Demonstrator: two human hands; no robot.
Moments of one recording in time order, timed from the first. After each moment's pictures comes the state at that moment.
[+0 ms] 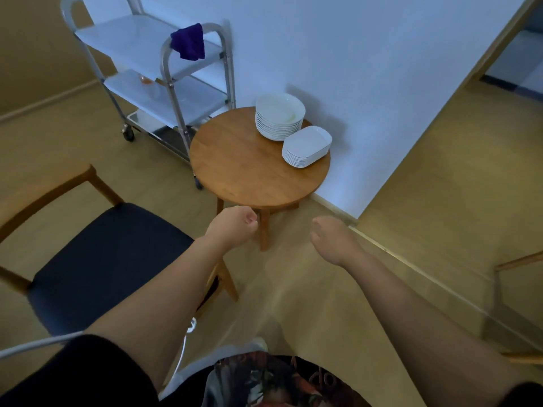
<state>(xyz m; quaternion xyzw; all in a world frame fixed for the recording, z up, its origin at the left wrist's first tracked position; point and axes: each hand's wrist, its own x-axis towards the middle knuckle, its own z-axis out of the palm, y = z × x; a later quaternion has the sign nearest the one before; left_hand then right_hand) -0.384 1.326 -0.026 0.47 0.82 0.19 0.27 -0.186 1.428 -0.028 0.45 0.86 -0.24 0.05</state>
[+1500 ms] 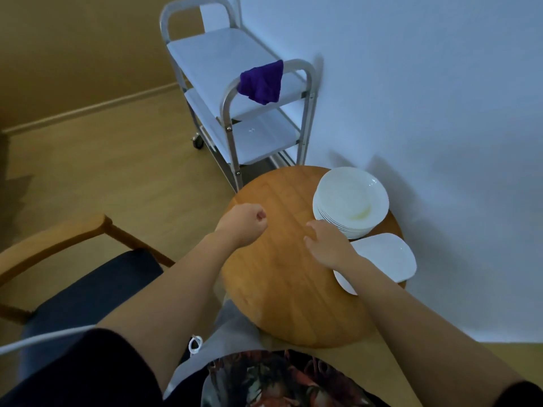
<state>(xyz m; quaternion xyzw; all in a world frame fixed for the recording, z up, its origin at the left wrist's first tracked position) -0.625 1.610 -0.027 0.33 0.90 0.19 0.22 -0.490 1.756 -0.056 0.26 0.91 -0.30 0.11</state>
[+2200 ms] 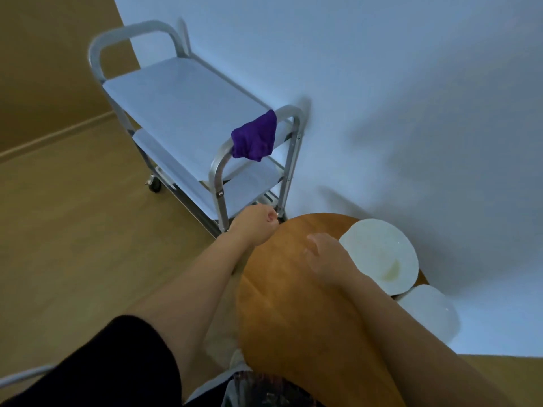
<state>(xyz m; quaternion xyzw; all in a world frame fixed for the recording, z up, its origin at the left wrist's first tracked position) -0.878 1.704 -0.022 0.46 0.82 0.22 0.27 -0.702 1.773 -0.026 0.38 0.88 -0.26 0.10</state>
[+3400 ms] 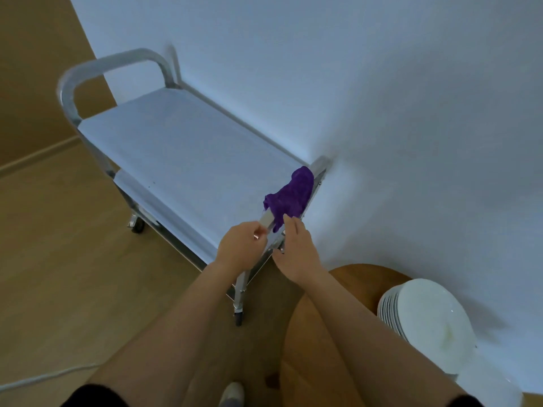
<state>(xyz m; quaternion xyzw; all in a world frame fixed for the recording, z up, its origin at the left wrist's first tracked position) -1.091 1.752 -0.037 0.45 0.80 0.30 0.24 -0.974 1.814 -0.037 0.45 0.86 -0.25 -0.02</state>
